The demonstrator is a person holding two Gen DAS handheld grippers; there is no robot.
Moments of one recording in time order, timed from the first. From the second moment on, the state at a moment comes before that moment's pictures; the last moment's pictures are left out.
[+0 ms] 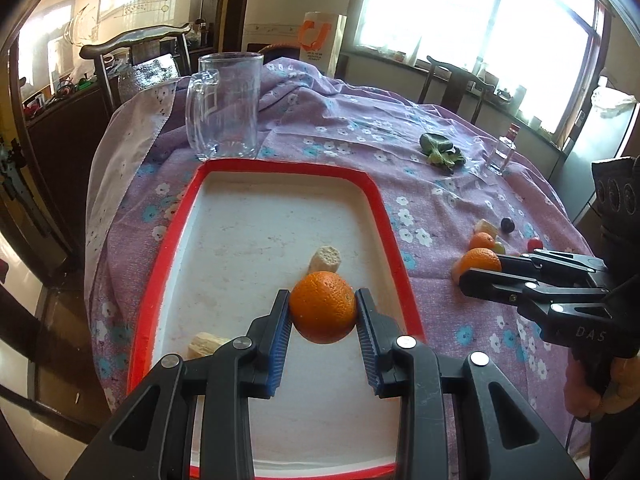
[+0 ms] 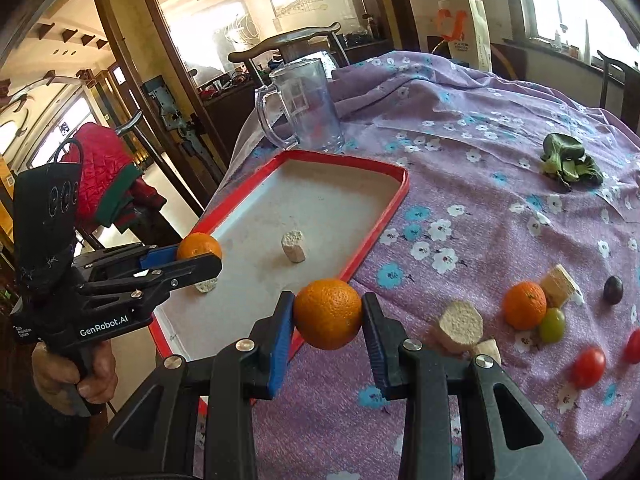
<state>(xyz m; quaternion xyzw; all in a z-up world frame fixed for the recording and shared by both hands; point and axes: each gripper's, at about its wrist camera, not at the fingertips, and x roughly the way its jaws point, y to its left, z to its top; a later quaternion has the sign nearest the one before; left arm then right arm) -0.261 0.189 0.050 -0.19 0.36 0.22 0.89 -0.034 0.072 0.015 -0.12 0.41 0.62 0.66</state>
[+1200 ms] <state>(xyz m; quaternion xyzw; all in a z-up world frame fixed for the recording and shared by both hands) -0.205 0.278 0.001 -0.22 0.44 0.28 0.83 -0.021 0.205 -0.026 -0.17 0.44 0.60 0.64</state>
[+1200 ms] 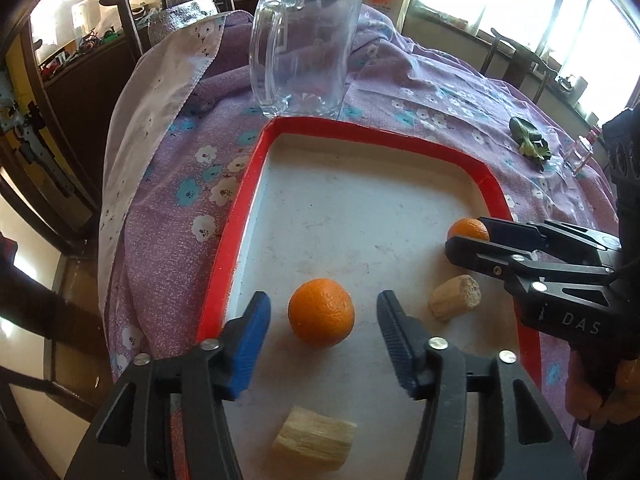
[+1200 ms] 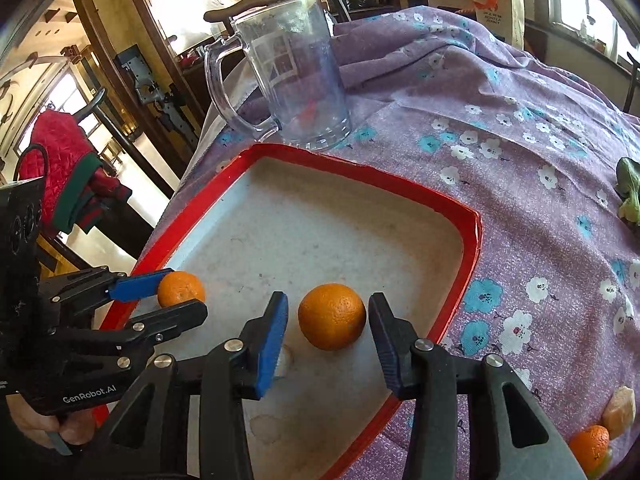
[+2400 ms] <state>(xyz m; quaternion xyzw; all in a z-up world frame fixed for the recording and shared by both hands) -0.214 0.162 0.058 -0.17 0.40 0.21 0.88 -0.003 0.010 0.024 -0.12 0.40 0.56 0.72</state>
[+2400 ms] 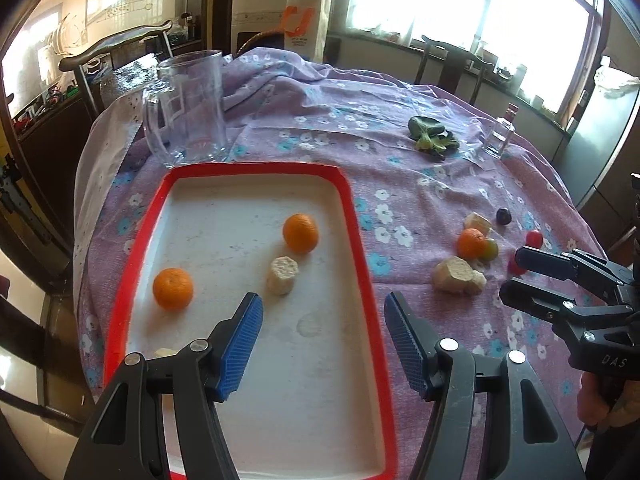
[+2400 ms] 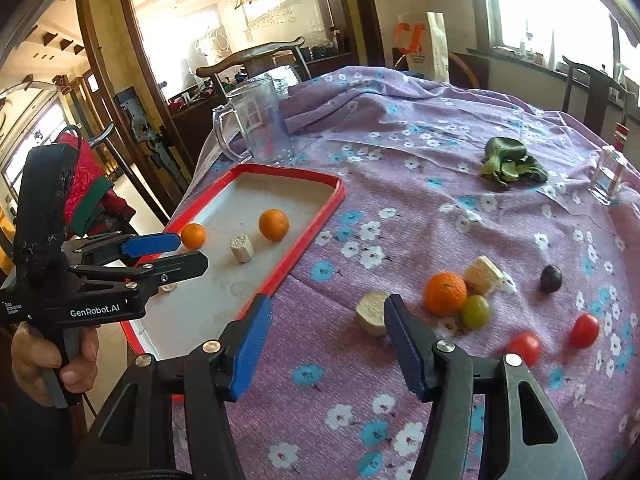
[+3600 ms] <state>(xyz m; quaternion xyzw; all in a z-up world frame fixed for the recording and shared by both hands) -0.084 0.112 -0.001 -0.12 0.49 0.12 0.86 0.095 -0.059 -0.045 -0.08 0.46 0.47 0.75</state>
